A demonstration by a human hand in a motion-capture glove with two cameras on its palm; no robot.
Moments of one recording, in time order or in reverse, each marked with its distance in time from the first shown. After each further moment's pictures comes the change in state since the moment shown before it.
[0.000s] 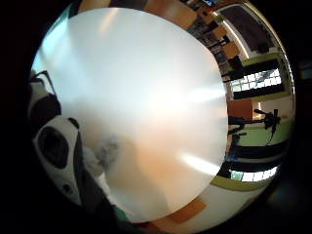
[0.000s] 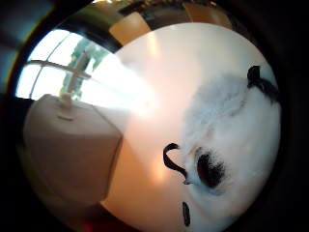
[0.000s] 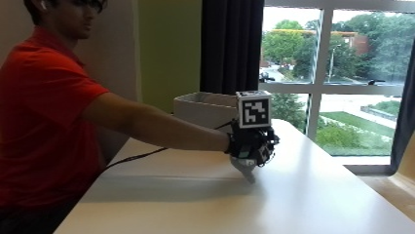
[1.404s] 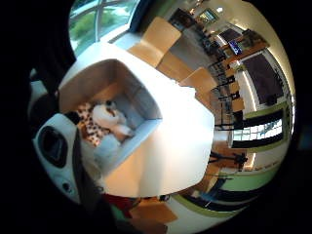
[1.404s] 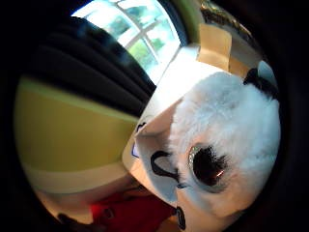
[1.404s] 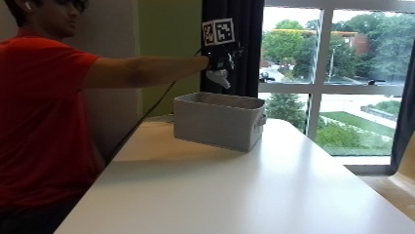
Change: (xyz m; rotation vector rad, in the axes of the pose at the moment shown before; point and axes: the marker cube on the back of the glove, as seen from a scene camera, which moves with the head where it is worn) arm -0.321 0.069 -0.235 0.081 -0.069 -0.507
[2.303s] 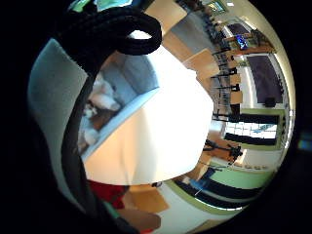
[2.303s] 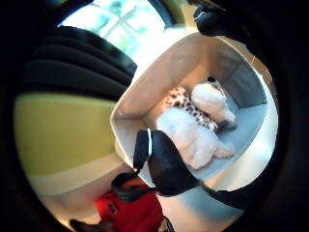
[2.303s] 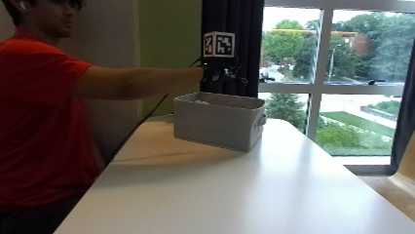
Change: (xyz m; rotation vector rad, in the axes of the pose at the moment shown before) arm 0.032 0.042 0.040 -0.199 0.029 0.064
